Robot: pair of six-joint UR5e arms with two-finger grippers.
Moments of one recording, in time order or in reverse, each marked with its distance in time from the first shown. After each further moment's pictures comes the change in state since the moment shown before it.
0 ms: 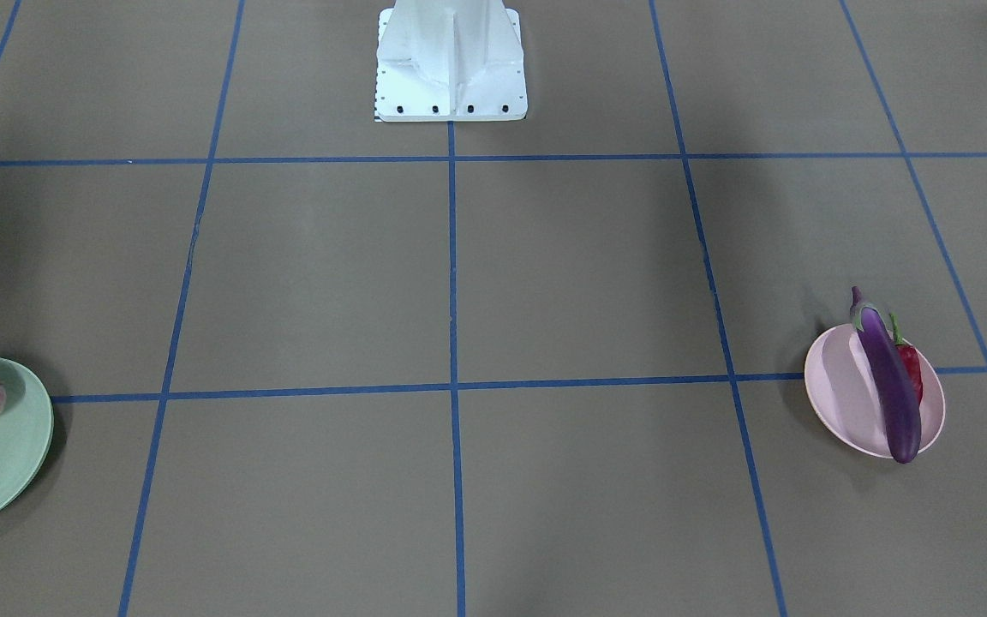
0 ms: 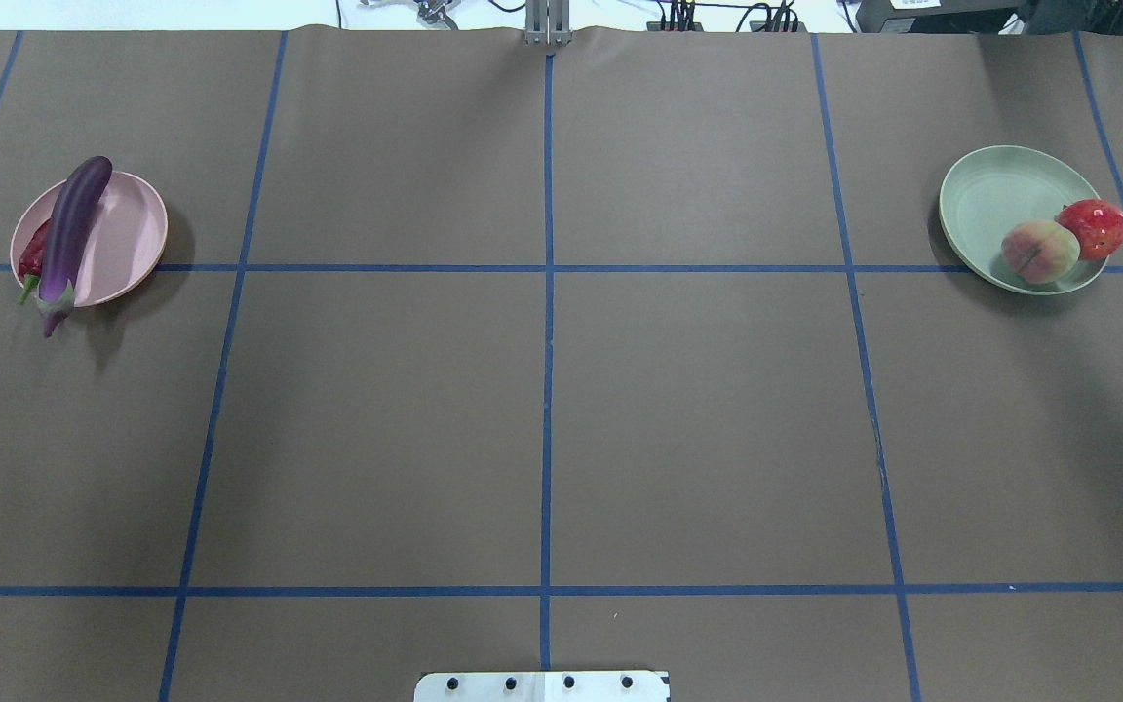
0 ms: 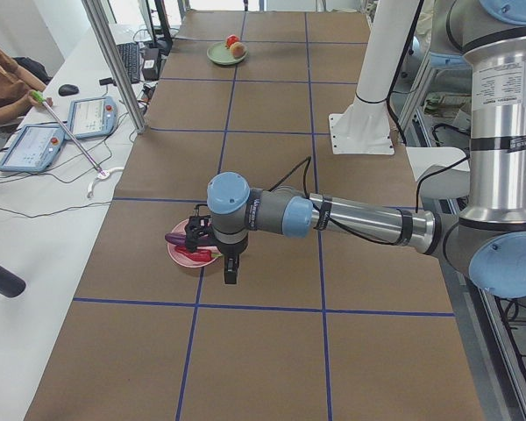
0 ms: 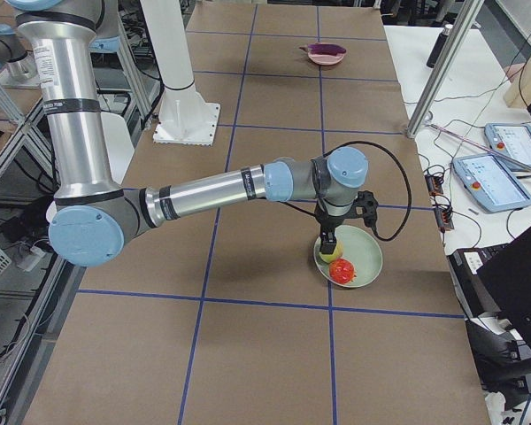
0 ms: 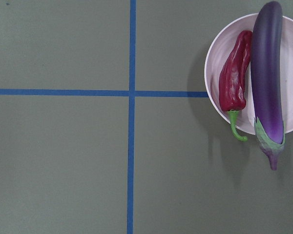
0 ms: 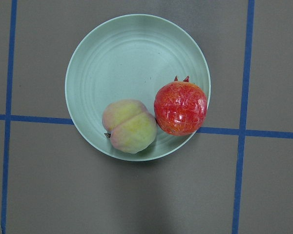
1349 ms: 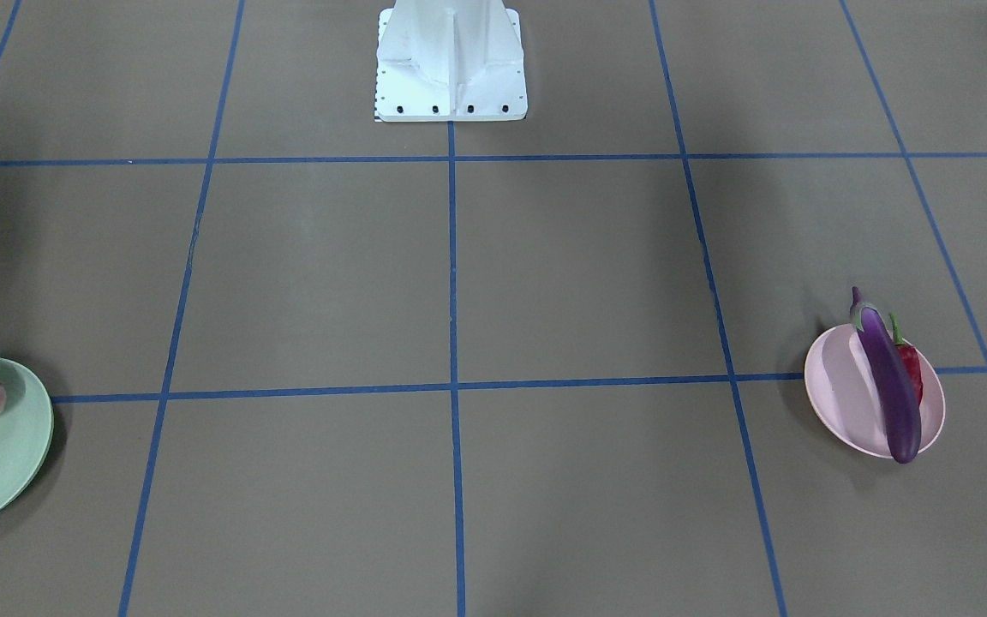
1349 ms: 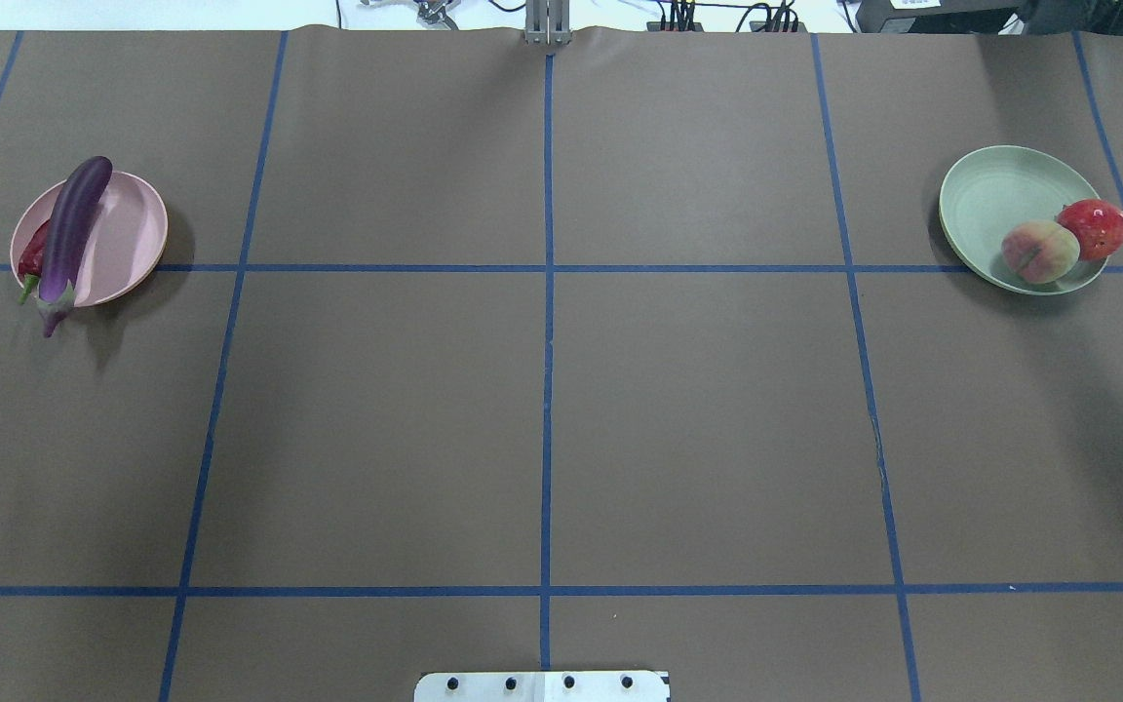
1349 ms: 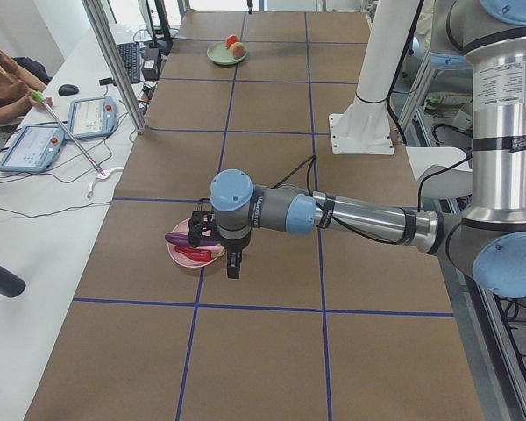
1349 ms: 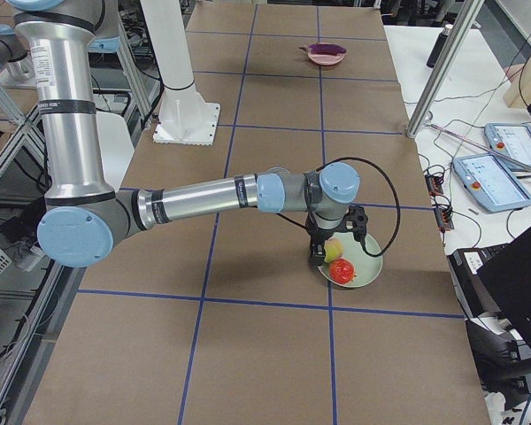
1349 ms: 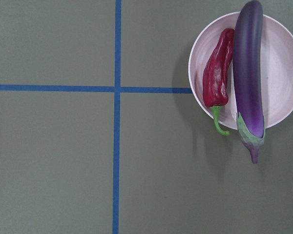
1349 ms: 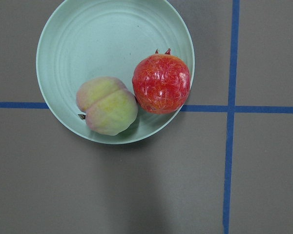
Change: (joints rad) left arm -0.001 0.017 -0.011 0.000 -0.024 0.000; right arm -0.005 -0.054 0.004 0.007 -0.003 0.005
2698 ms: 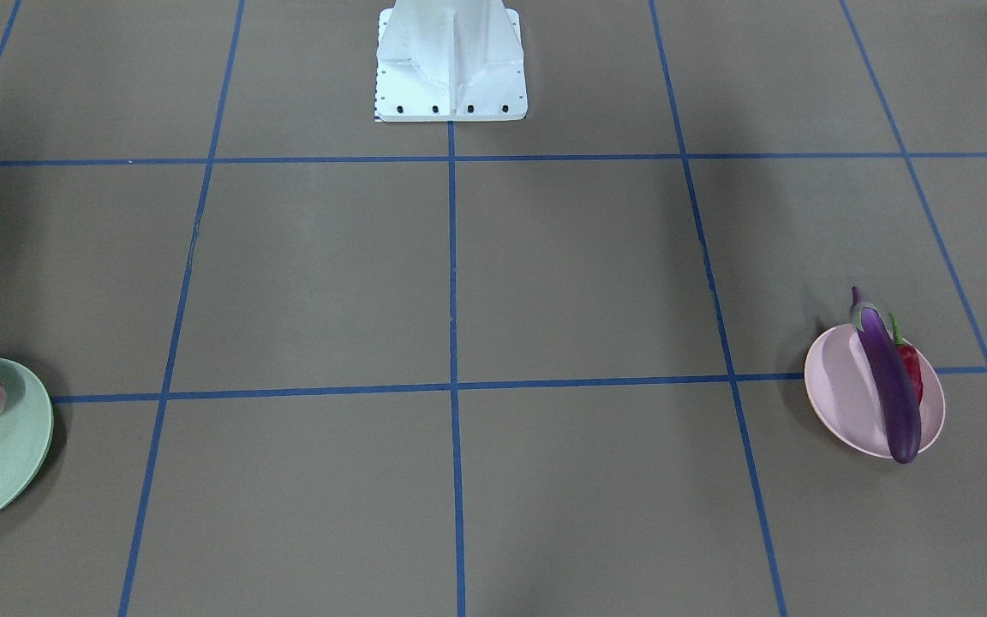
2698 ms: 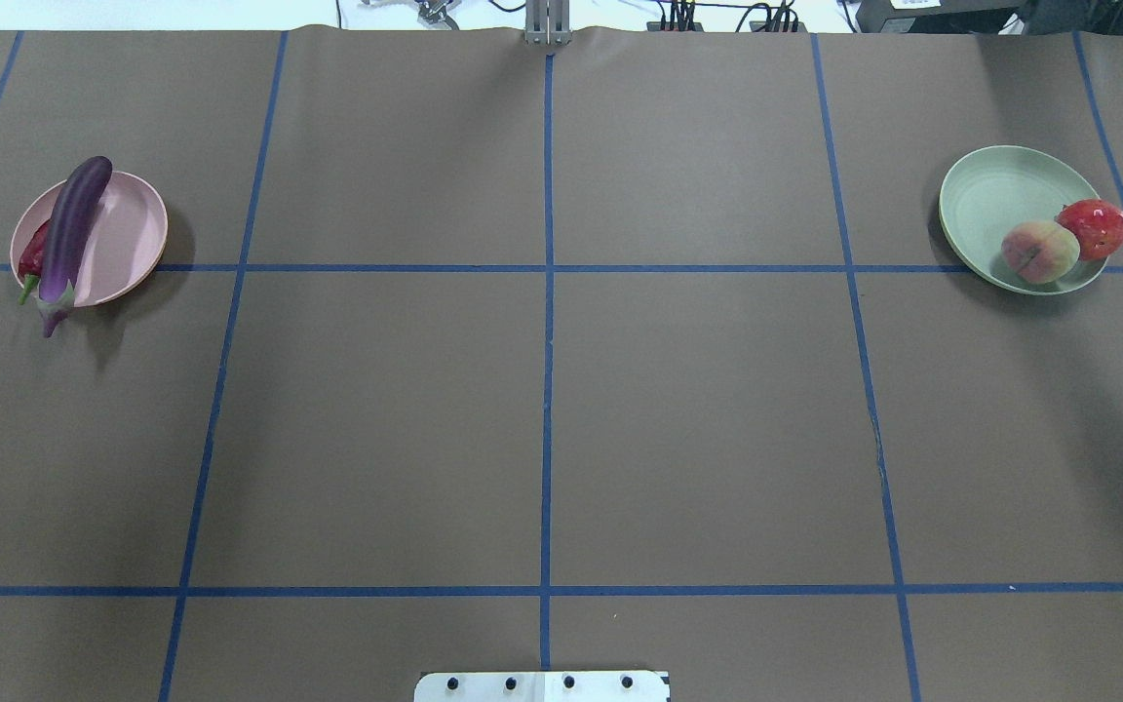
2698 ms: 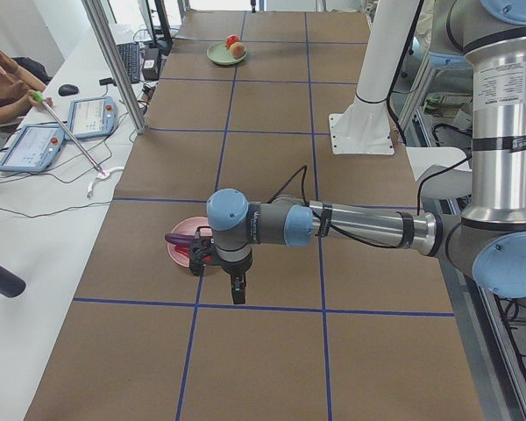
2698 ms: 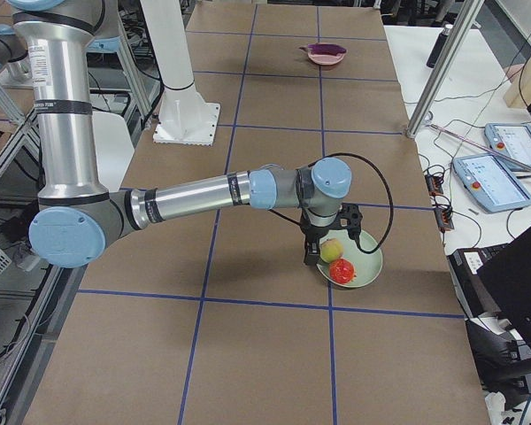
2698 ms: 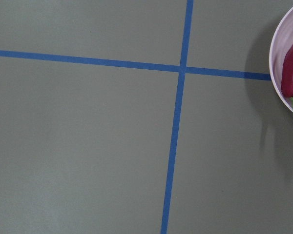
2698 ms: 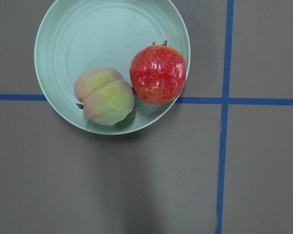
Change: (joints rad) left arm -0.005 -0.007 0.054 0.072 0.091 0.003; right arm 0.000 -0.030 0.044 -0.024 -0.078 0.002
